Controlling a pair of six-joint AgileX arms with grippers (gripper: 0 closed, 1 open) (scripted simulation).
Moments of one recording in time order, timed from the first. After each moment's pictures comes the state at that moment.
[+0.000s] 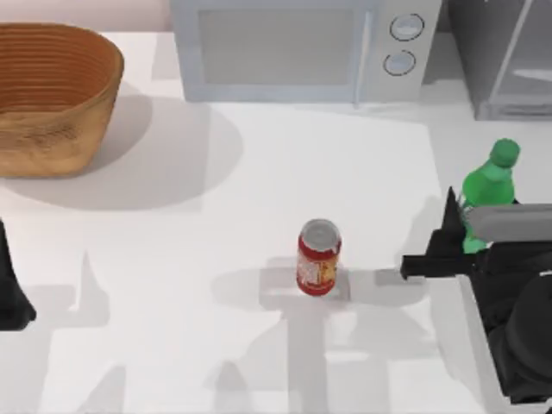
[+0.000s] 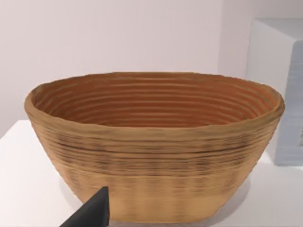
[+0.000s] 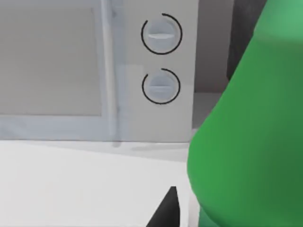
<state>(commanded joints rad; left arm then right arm) 0.00 0.00 0.00 0.00 0.00 0.00 0.69 1.81 0.22 1.52 0.68 0.06</state>
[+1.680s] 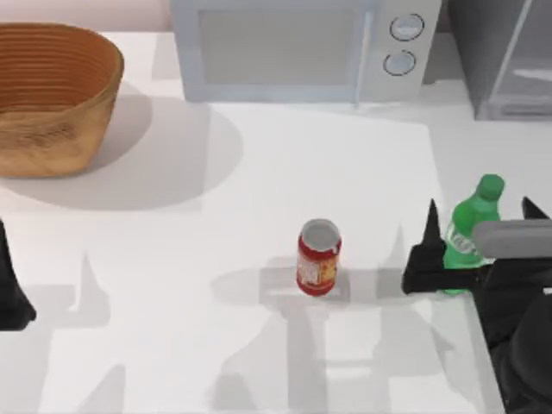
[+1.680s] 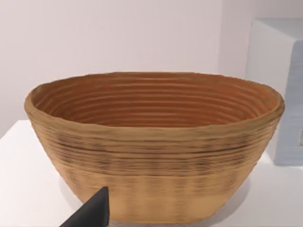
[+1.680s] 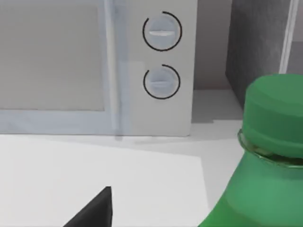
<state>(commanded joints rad) 0.00 0.00 0.00 0.00 0.00 0.00 0.75 1.79 0.17 1.54 0.73 0.07</state>
